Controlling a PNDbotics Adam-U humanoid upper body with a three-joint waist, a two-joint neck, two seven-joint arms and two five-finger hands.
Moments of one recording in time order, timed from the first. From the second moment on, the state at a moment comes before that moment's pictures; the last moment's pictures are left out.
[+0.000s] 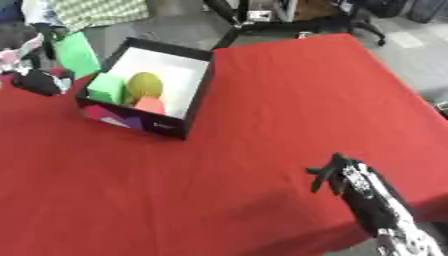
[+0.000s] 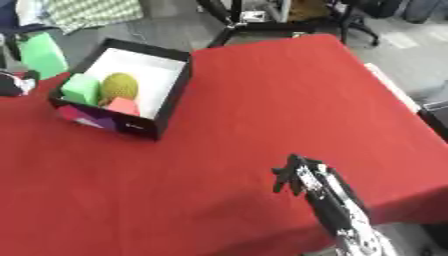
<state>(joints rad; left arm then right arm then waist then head) -0.84 0.58 -0.41 -1.33 -0.87 0.31 -0.54 0.20 -0.11 0.09 -1.92 -0.12 -0.09 0.29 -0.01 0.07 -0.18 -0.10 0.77</state>
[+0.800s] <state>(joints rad) -0.89 0.39 -0.49 -1.20 -1.13 0.29 -0.35 0.19 -0.11 0.10 -1.92 -0.13 -0.09 0.30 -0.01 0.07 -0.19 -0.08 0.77</state>
